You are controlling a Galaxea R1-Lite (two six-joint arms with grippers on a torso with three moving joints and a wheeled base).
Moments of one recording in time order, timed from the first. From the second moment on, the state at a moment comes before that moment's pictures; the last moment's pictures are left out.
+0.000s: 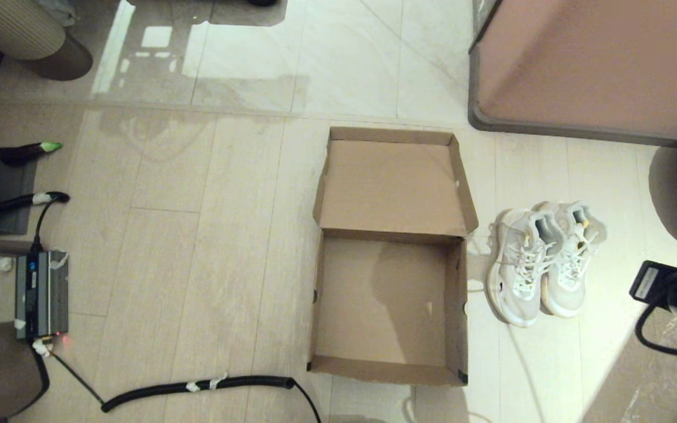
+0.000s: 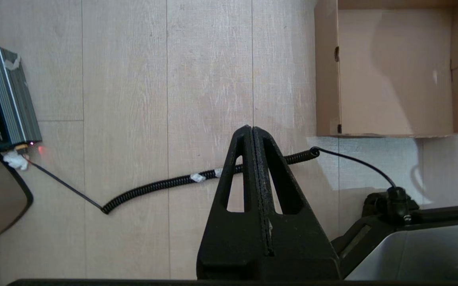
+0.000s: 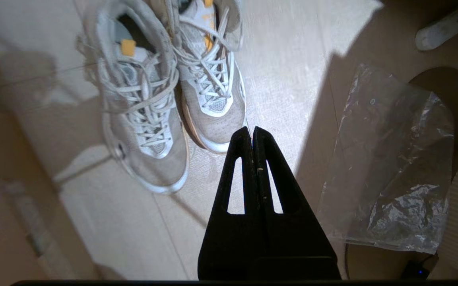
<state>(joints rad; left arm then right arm) -0.01 0.00 -0.01 0.02 -0.01 0.07 -0.05 1.49 -0.46 -0.73 -0.48 0.19</state>
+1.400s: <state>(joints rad) -0.01 0.00 -0.01 0.02 -0.01 0.06 -0.24 2.15 -1.16 -0.65 0.09 -0.11</state>
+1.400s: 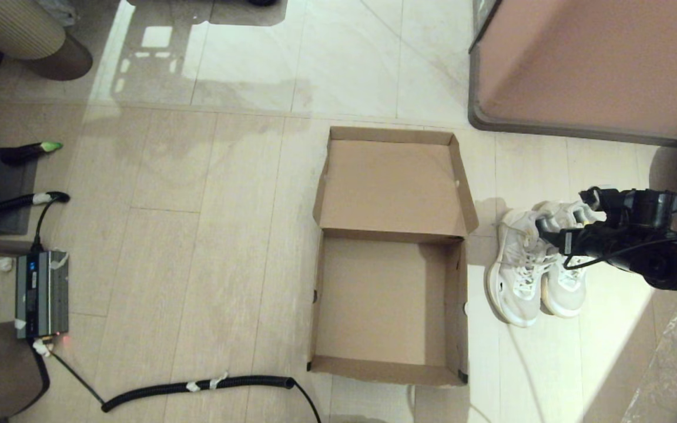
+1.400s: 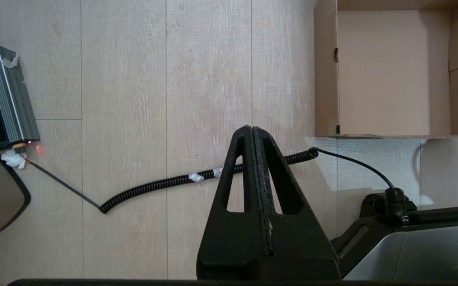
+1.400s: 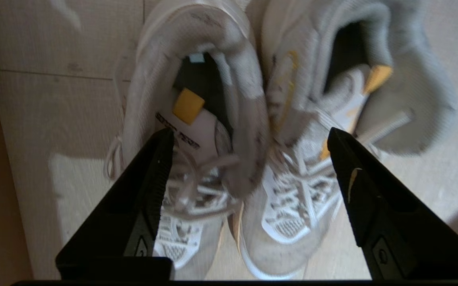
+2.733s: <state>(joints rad) -0.01 0.00 -0.01 0.02 -0.01 0.06 -0.25 2.27 -1.33 -0.61 0.11 -0.15</state>
